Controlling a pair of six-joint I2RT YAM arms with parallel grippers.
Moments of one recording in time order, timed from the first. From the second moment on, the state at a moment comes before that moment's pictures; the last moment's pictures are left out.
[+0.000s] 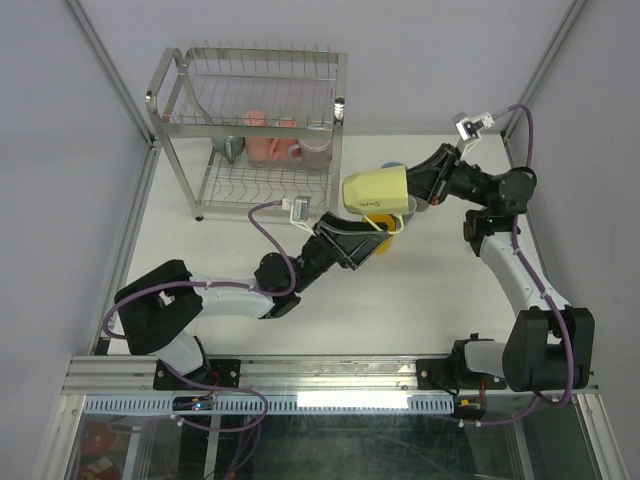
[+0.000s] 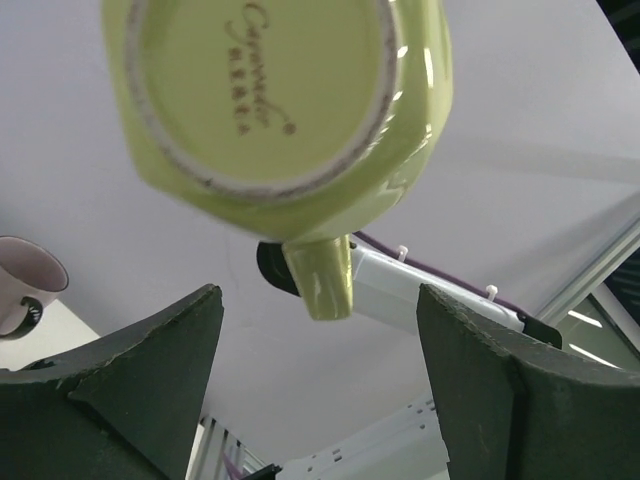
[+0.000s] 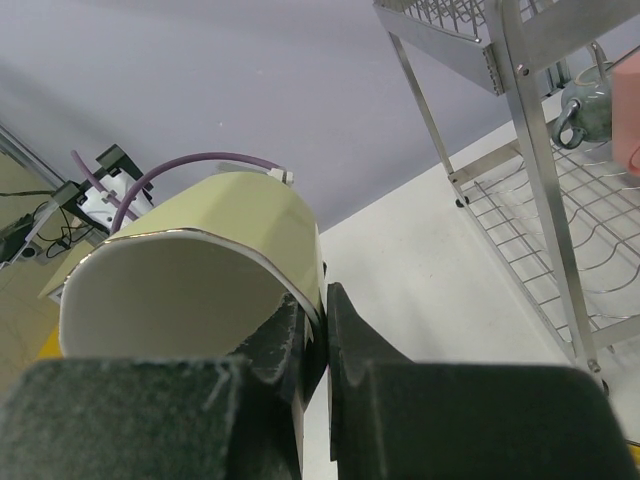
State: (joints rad) left arm -1.06 1.58 0.68 1.49 -0.05 -1.00; right arm 0.05 1.26 0.89 0.97 -1.19 1.11
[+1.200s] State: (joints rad) left arm -1.09 1.68 0.81 1.49 -0.13 -1.07; right arm 0.06 1.24 0.87 1.03 -1.16 1.12
